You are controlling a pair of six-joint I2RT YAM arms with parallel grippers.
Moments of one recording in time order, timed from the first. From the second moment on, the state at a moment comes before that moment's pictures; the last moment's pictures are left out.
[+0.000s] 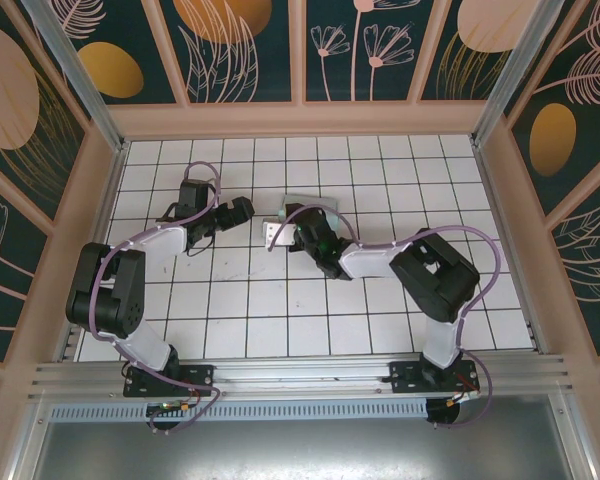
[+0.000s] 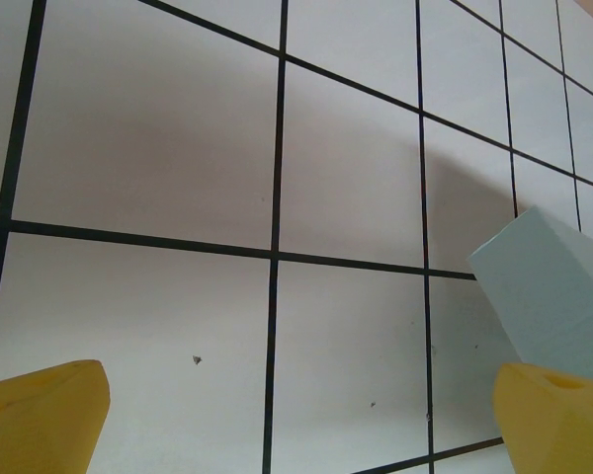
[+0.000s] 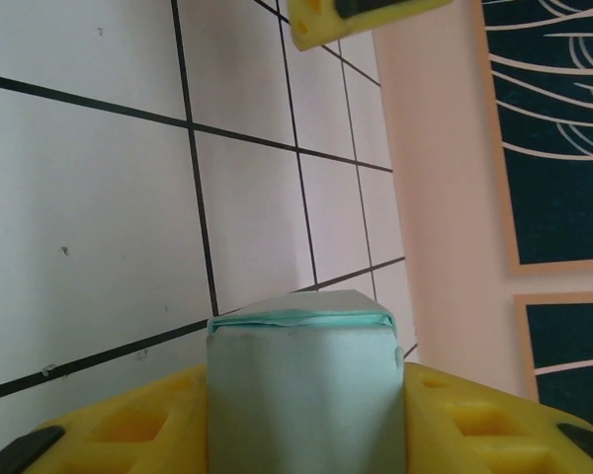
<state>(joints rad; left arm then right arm) -0.21 1.65 0.88 0.00 0.29 -0.58 0.85 1.87 0.94 0.52 0.26 -1.08</state>
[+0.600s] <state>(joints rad) -0.21 1.65 0.88 0.02 0.29 -0.58 0.91 2.03 0.82 0.88 0.37 -1.14</state>
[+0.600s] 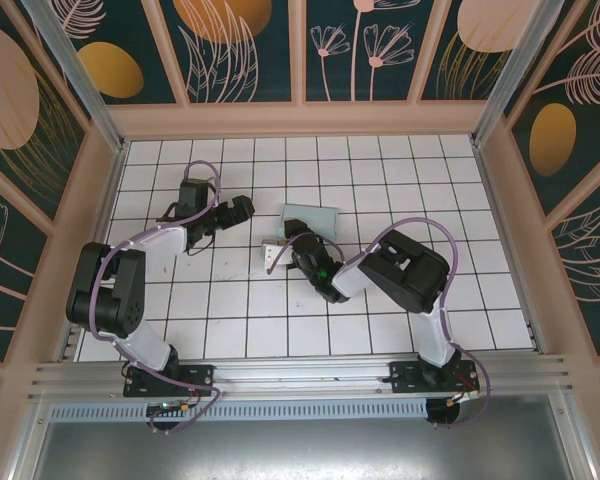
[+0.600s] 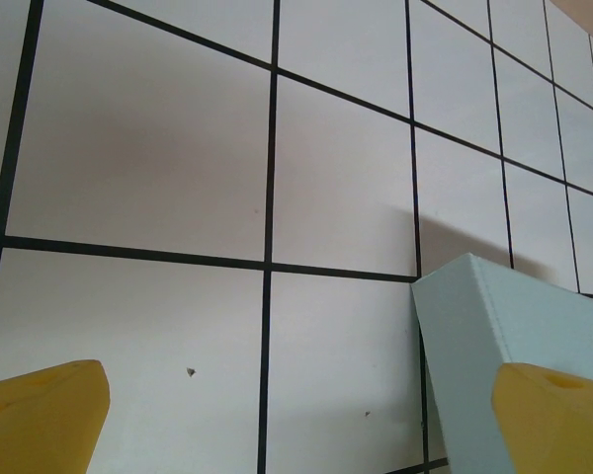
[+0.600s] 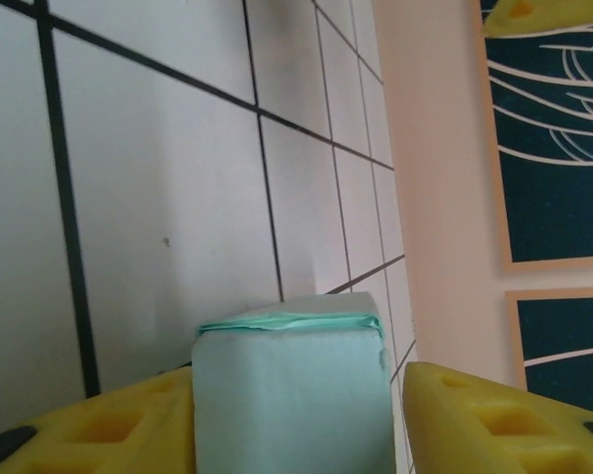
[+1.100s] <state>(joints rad) -0.21 1.65 0.88 0.02 0.29 -0.58 0.91 1.87 0.82 0.63 0.21 -0.97</state>
